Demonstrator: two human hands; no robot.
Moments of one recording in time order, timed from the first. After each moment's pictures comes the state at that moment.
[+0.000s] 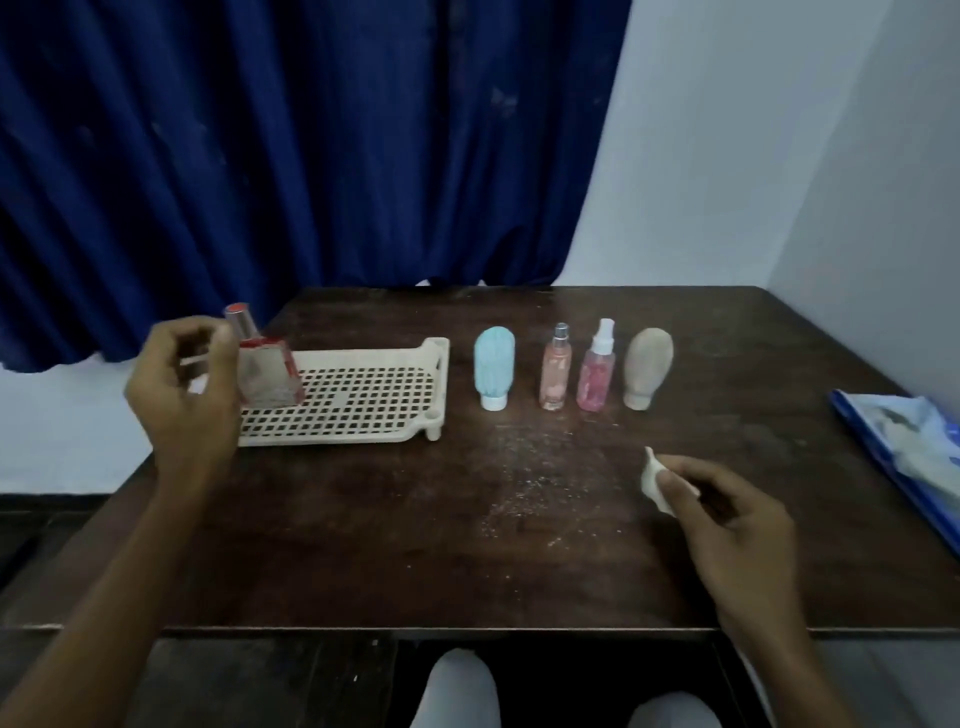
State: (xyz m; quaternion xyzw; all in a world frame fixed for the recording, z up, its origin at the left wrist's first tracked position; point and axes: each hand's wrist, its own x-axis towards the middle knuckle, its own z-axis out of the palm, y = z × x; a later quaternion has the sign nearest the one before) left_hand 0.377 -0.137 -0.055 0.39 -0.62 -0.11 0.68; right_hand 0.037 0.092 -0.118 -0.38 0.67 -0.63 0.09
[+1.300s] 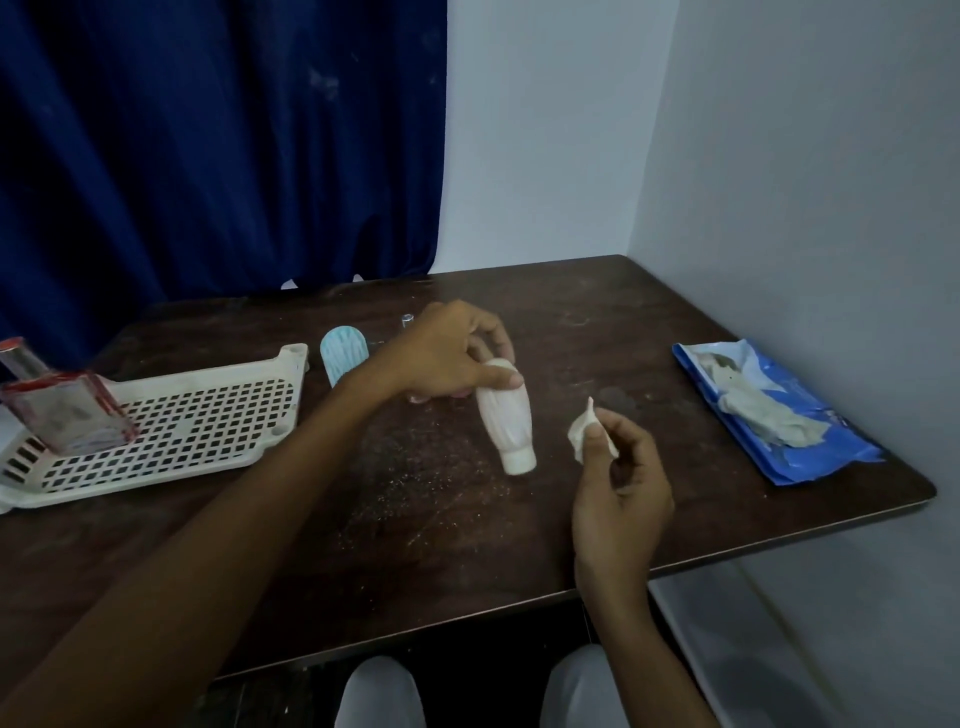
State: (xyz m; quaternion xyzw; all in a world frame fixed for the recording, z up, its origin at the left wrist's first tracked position) left_hand 0.080 -0.072 -0.005 0.18 -0.92 -0.32 0.14; right_hand 0.022 0.109 -0.113 -0.18 0.61 -0.77 -0.03
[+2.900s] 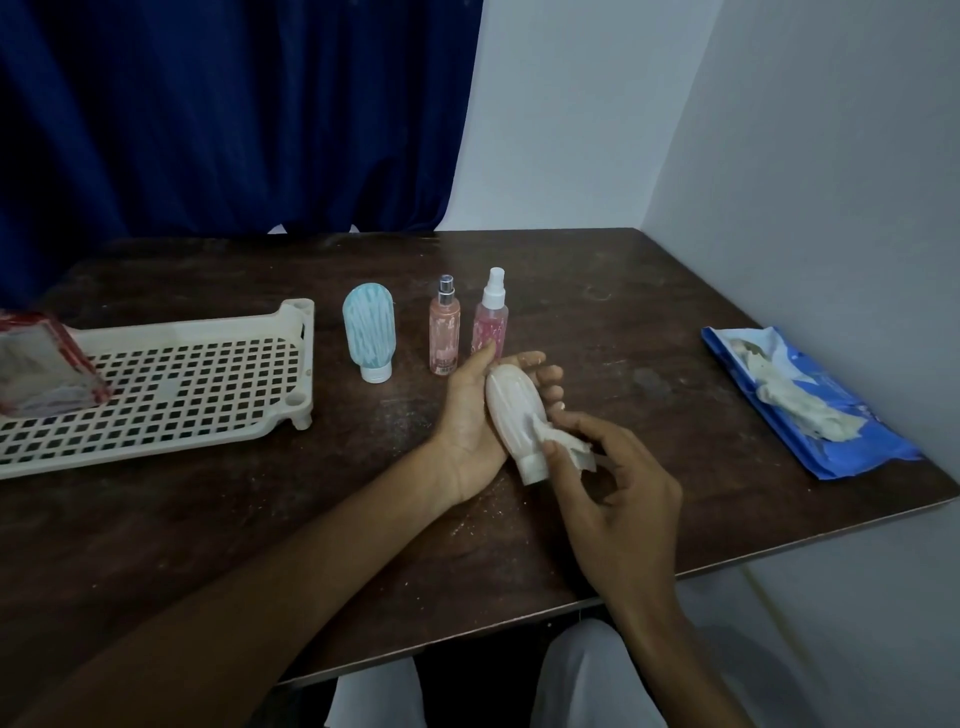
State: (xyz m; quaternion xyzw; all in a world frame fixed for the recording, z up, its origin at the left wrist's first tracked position) left_hand 0.092 -0.045 -0.093 0.19 -0.31 -0.91 0.19; right_hand 0.052 0.099 -0.117 -0.41 0.71 -0.56 -0.09
